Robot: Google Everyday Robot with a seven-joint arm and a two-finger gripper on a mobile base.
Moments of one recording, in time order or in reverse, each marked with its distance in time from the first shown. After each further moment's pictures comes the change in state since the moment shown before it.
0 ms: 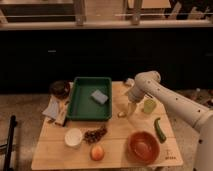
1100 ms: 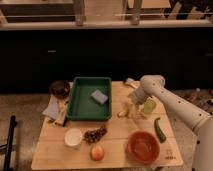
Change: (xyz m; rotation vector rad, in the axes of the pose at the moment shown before) arm 0.022 0.002 0.019 -0.023 -0.064 0.053
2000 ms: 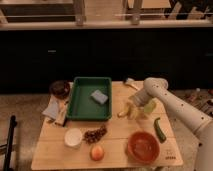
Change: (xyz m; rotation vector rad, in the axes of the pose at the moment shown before) arm 0.013 0.005 0.006 -0.002 -0.039 0.018
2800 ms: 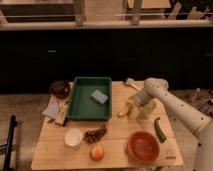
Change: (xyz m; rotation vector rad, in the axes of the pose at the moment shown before) arm -0.002 0.001 0.005 -0.009 -0.019 -0.005
